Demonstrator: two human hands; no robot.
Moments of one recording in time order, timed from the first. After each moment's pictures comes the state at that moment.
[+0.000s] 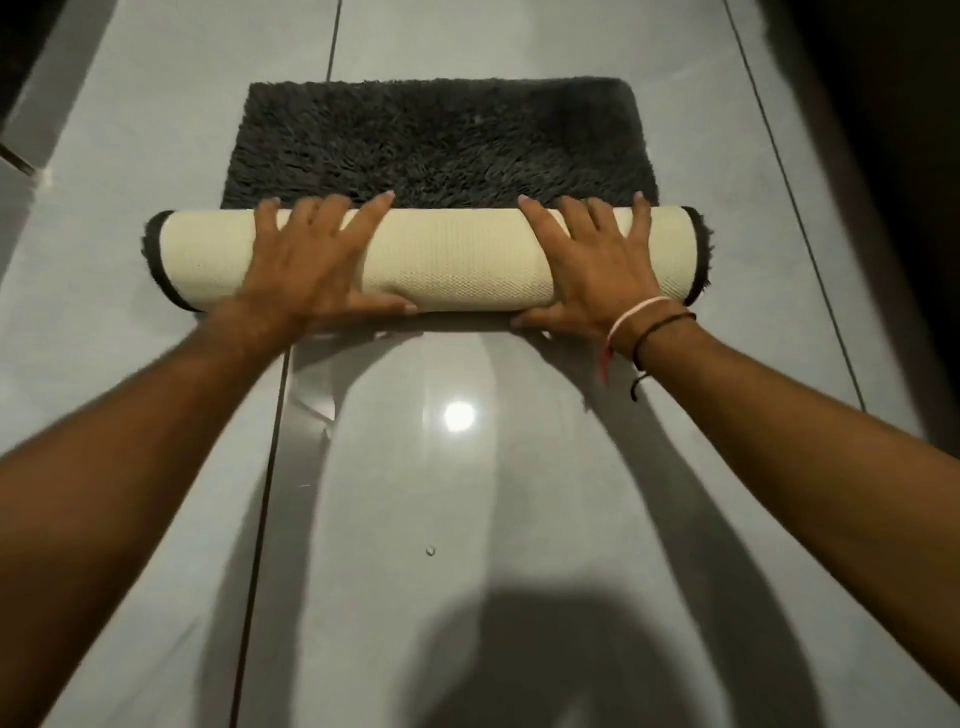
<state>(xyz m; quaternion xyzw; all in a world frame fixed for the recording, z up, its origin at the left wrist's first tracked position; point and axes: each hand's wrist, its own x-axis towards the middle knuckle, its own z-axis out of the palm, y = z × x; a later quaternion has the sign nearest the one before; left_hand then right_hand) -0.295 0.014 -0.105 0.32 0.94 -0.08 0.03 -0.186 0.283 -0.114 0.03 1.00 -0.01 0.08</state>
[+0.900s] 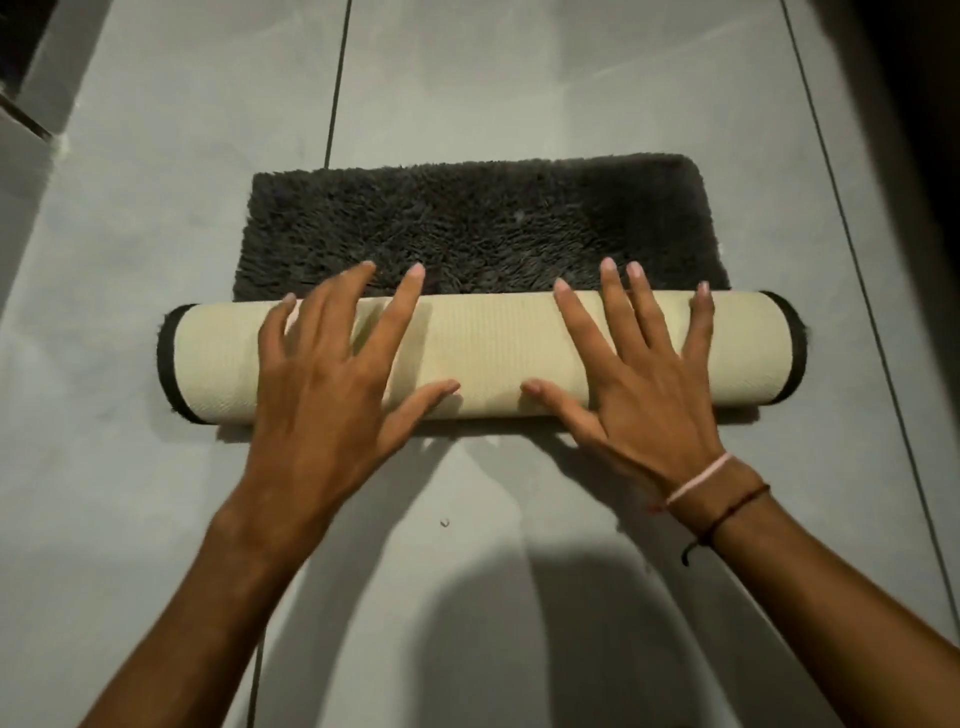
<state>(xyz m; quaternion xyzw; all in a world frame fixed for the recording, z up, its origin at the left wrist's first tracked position) -0.142 -0.010 -0.077 0.28 0.96 0.02 -0.02 -0.059 0.235 -0.111 0.07 1.00 -0.03 0.03</state>
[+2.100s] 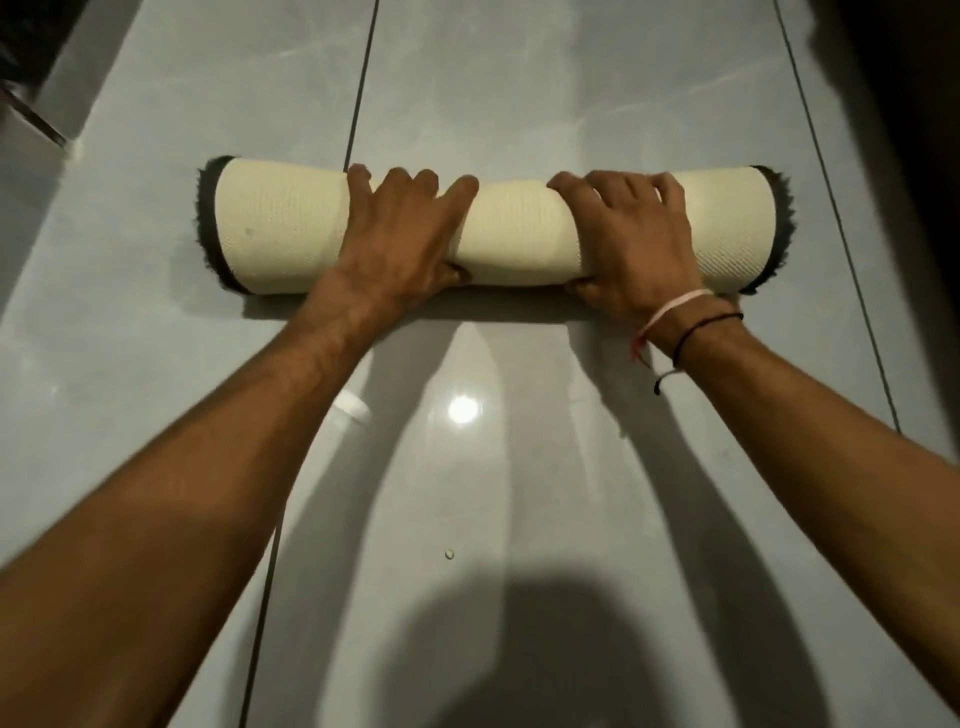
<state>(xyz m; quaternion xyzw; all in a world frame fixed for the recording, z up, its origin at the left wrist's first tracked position) -0.285 0.064 -0.093 0.33 0.94 -0.05 -0.01 -0.202 0.282 -0.103 0.00 1.00 -0.02 -0.06</state>
